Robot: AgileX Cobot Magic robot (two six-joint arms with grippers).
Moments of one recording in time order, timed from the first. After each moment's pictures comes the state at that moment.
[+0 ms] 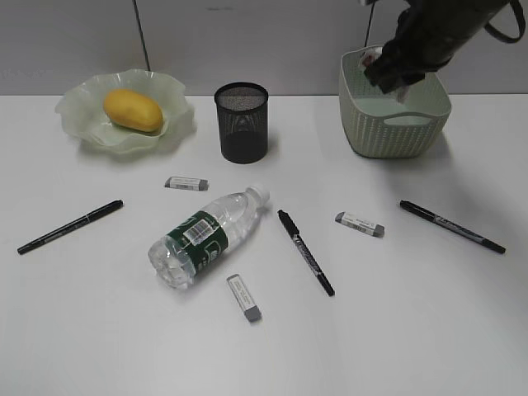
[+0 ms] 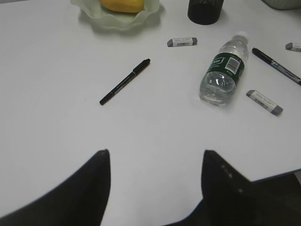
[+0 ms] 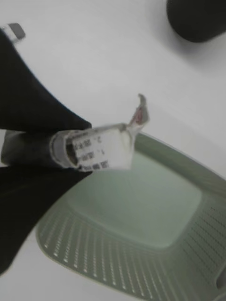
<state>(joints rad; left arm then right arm) -0.13 0.10 -0.53 -0.14 1.07 0.10 0.28 1.95 -1.60 -0.01 0.67 -0.28</state>
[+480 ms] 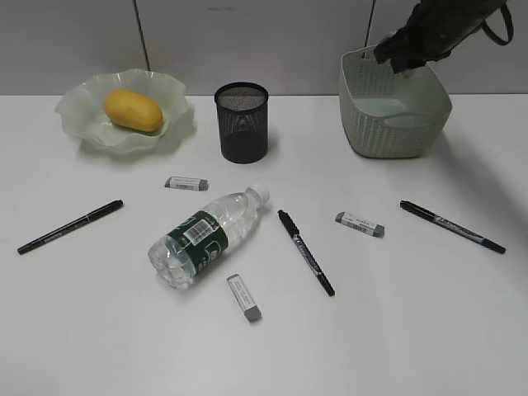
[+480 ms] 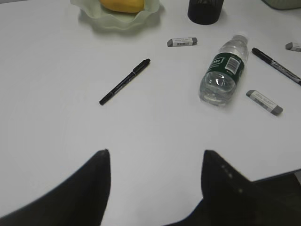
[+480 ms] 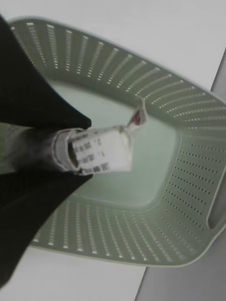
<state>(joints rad) -0.13 0.10 -0.53 -0.14 1.07 0.10 0.18 2.20 -1.82 -0.01 0.55 -0.18</state>
